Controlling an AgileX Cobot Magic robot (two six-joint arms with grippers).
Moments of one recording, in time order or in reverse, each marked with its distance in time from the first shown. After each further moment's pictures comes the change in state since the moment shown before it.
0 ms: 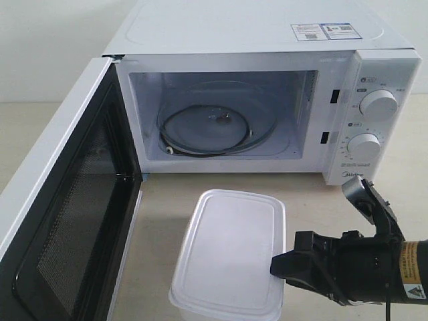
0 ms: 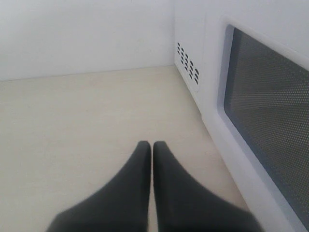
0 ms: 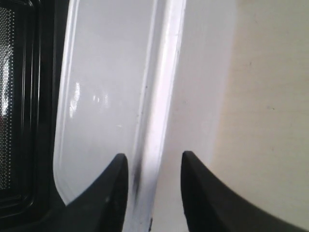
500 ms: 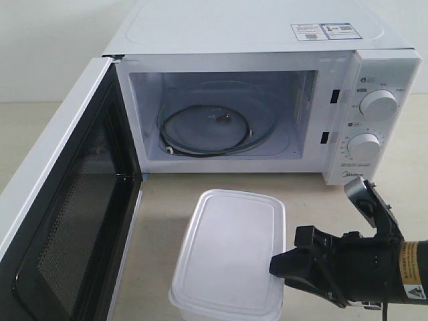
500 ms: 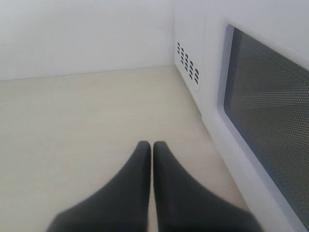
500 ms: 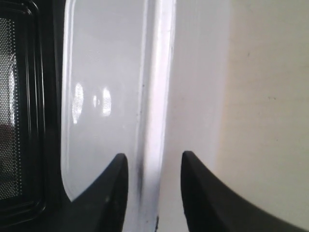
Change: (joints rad) left arm 0.000 0.000 0.000 0.000 0.000 0.000; right arm 0.000 0.000 0.000 -0.006 -0.006 0.079
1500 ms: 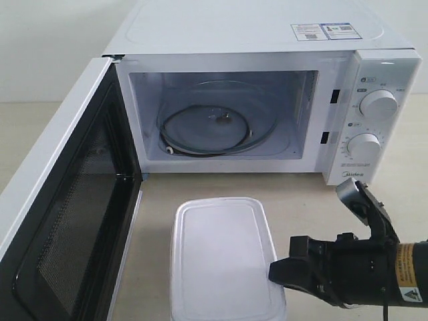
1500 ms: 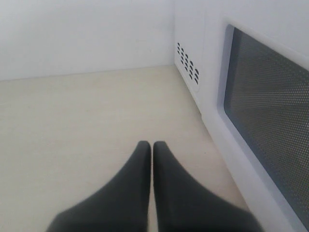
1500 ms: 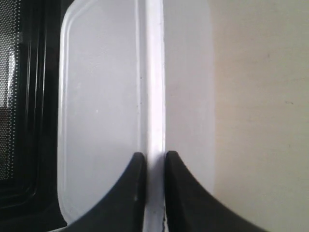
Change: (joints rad) left arm 0.000 0.000 0.000 0.000 0.000 0.000; right arm 0.030 0.000 0.000 0.017 -0.001 -0.101
